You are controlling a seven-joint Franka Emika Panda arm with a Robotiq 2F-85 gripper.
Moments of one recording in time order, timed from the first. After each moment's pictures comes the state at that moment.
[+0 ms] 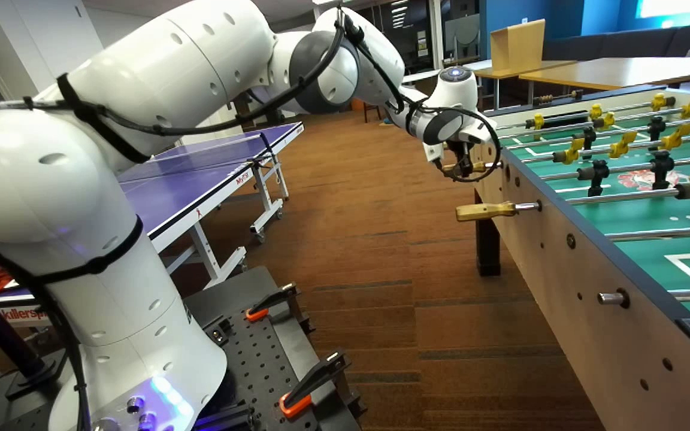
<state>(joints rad) 0.16 1.21 0.14 -1.01 0.32 2.70 0.52</state>
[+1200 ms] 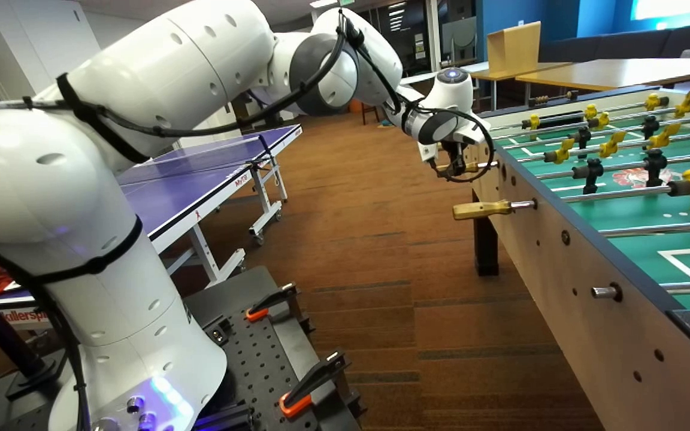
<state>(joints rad) 0.16 1.22 0.18 -1.01 0.32 2.70 0.50</state>
